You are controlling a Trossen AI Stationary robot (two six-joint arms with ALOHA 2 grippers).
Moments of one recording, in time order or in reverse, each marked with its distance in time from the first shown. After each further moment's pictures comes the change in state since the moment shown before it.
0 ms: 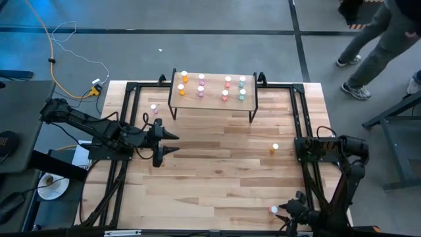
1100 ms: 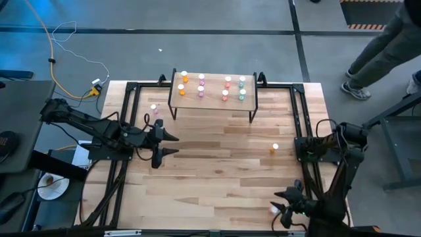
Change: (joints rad) left arm 0.007 0.000 0.000 -0.019 0.048 0.056; right arm -0.100 -0.151 0.000 -0.148 0.098 0.010
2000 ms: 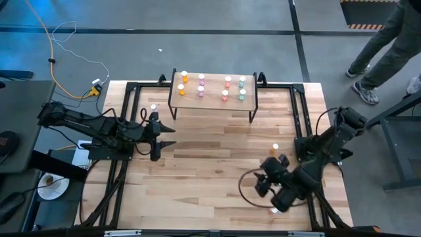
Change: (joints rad) left arm 0.078 -0.077 0.000 -0.110 -0.037 0.120; right arm -0.422 -0.177 0.000 -0.020 -0.118 -0.333
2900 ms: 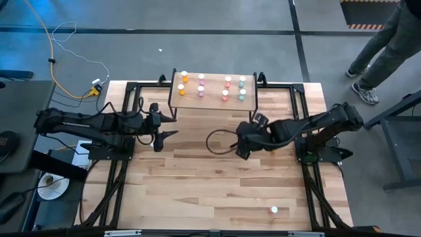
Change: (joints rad) left arm 0.181 -0.015 0.000 0.085 0.074 0.133; right arm -0.567 0.001 0.214 -0.005 -0.158 -0.947
